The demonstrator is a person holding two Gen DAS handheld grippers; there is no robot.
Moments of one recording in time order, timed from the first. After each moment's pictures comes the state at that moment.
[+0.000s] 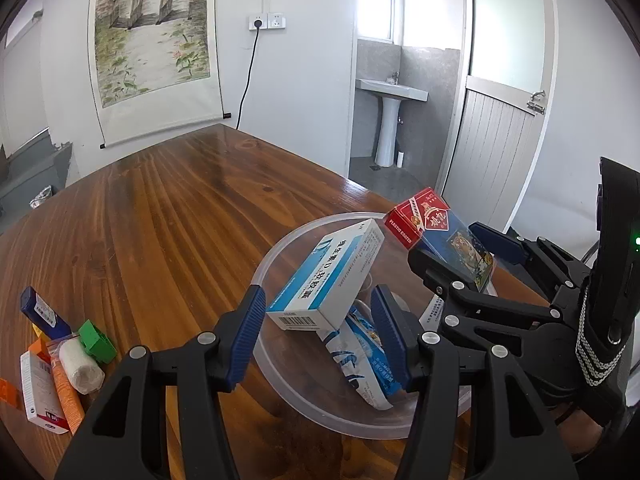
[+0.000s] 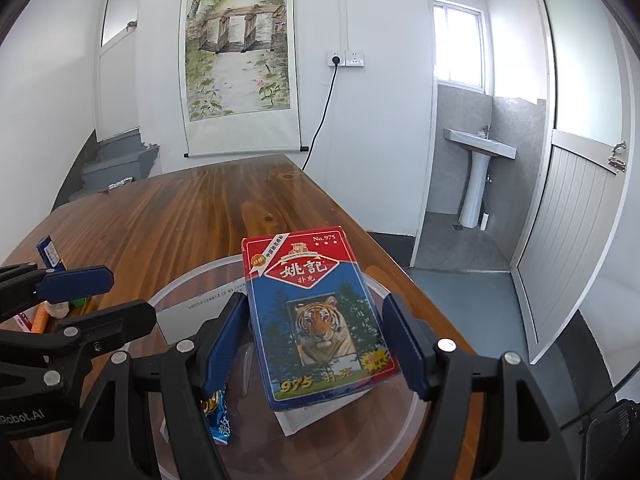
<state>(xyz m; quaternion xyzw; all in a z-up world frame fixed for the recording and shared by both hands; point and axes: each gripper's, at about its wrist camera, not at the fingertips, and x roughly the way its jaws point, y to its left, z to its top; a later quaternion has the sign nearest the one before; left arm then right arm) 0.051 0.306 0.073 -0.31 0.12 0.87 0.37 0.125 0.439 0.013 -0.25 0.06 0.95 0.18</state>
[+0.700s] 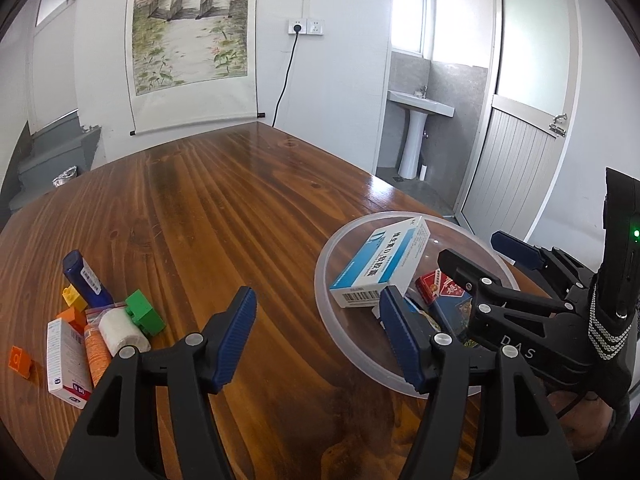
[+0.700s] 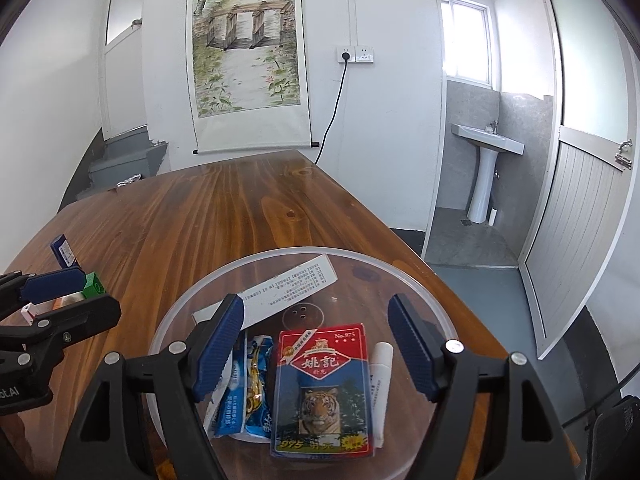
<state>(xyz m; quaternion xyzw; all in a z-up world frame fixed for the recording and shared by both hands) 0.044 0.248 0.072 -0.31 0.09 0.89 0.33 0.121 0.415 0.015 -0.26 0.06 0.95 0.17</state>
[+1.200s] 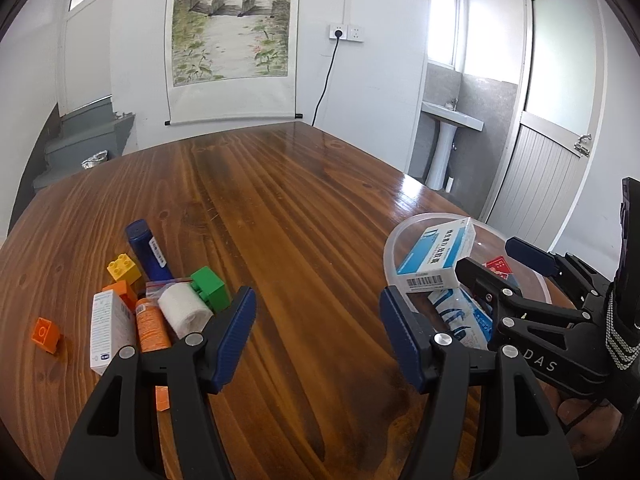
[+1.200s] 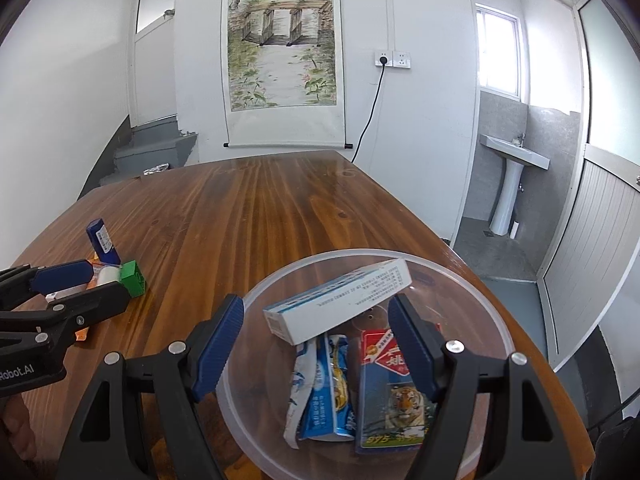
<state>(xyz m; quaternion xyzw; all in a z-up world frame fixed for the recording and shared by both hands) 0.033 0.192 0.067 -0.31 0.07 0.91 0.29 0.107 0.365 0.016 -0.26 0.04 0.96 0.12</state>
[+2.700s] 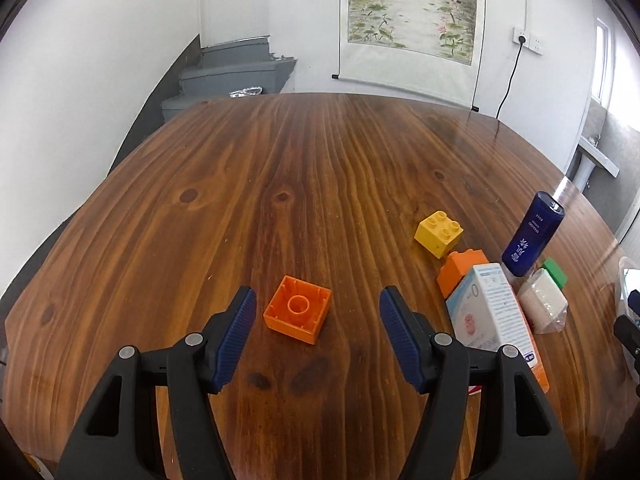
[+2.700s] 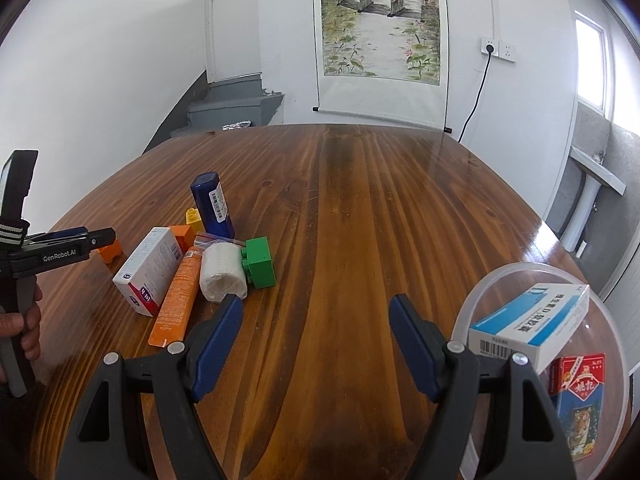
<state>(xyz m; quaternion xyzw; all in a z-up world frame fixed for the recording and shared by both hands) -0.077 -0.016 0.020 -0.37 0.01 0.93 0.04 0.035 0.256 -0.008 -0.32 0.01 0.95 -0.02</state>
